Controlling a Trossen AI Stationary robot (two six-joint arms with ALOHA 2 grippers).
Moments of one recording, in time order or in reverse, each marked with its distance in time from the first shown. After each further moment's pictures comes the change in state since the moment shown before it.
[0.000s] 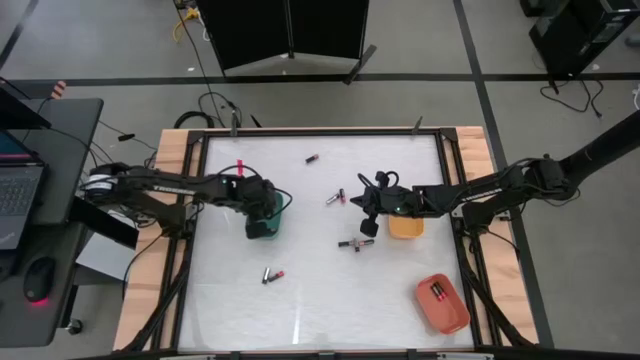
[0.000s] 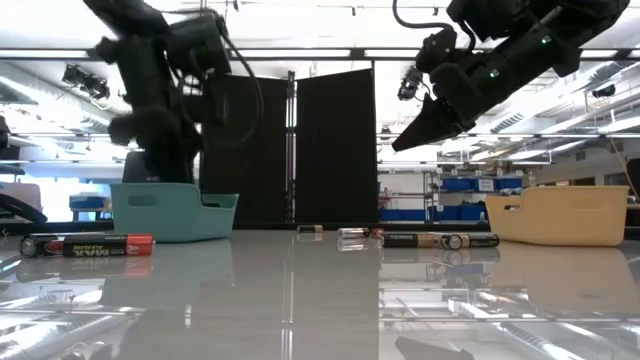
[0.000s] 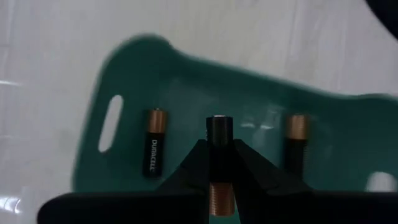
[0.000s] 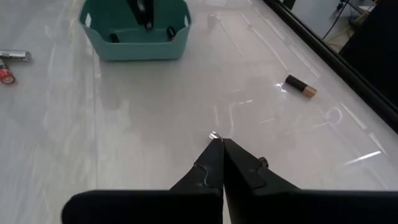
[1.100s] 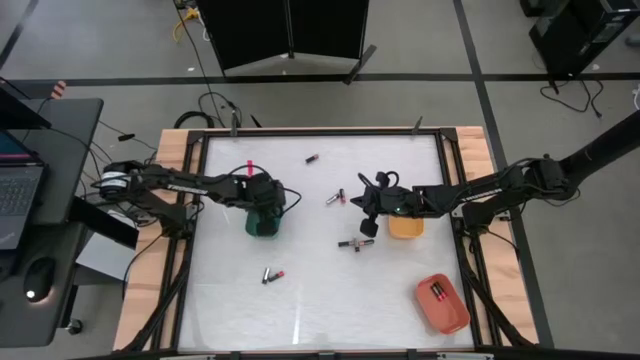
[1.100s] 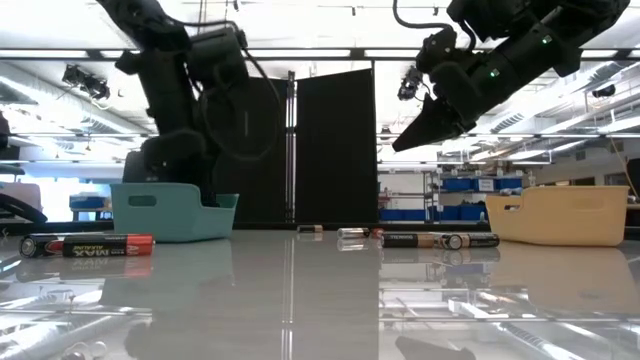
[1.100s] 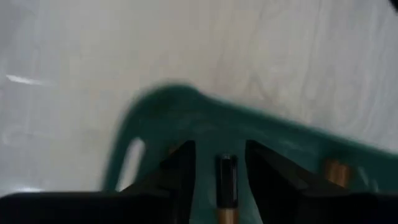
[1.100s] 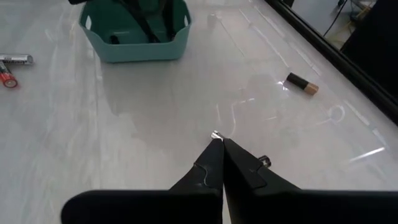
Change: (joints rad) left arm 0.002 0.113 0.052 0.076 -0.089 0.006; right arm 0.000 0.000 0.000 -0.004 -0.001 0.032
